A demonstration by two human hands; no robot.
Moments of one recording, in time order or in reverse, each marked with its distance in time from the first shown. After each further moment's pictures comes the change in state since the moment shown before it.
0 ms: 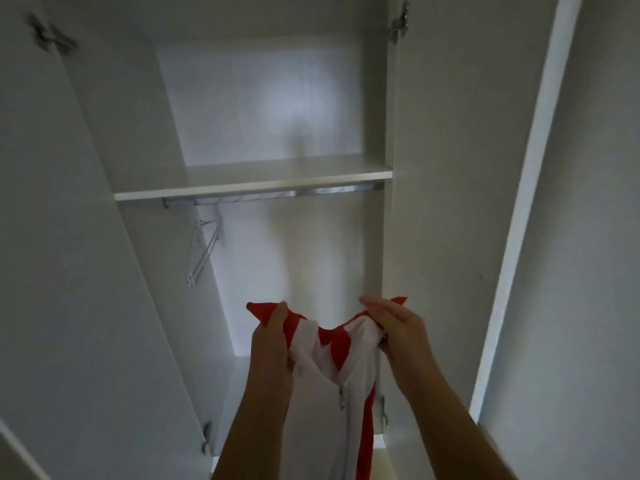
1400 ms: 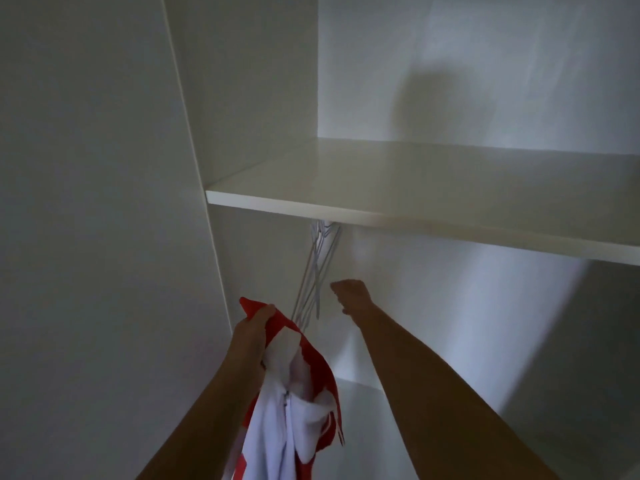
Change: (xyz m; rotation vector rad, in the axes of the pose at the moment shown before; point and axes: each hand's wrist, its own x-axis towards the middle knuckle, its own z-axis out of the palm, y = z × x) left_hand 0.460 0.114 -0.194 -0.049 0.435 -0.091; right_hand 0.463 0.215 0.442 -0.694 -0.485 0.332
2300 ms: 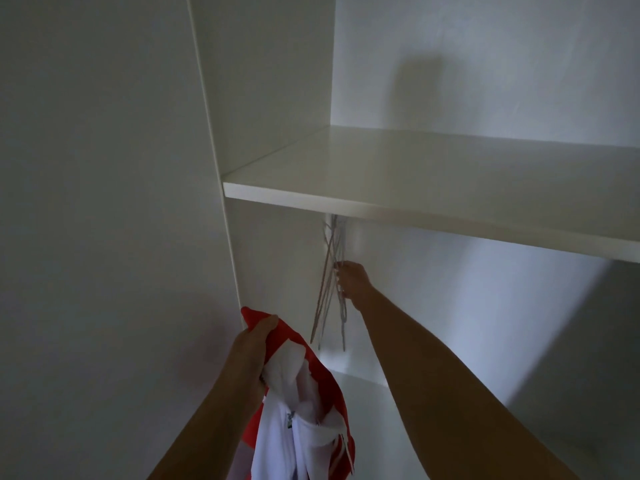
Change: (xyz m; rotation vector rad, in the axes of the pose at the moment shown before) left_hand 0.030 -0.003 -0.029 -0.039 -0.056 -0.010; right_hand 0.066 -0.017 0.034 0.142 0.062 -0.081
